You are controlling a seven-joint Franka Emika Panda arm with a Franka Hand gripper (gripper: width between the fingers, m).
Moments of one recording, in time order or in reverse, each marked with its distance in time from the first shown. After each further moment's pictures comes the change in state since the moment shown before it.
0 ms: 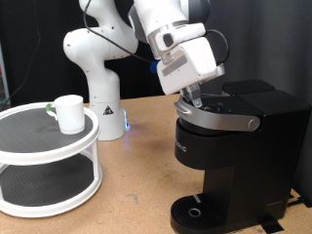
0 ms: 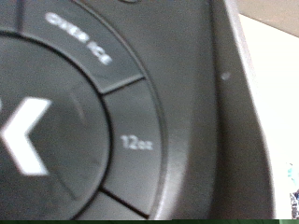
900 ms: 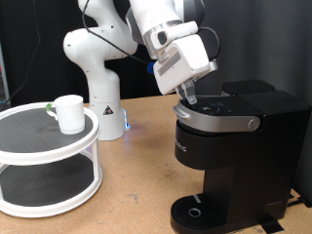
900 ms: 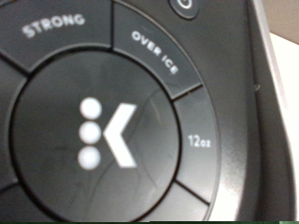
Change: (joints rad) arm 0.013 -0.060 0.006 -0.091 0.013 0.088 -0.007
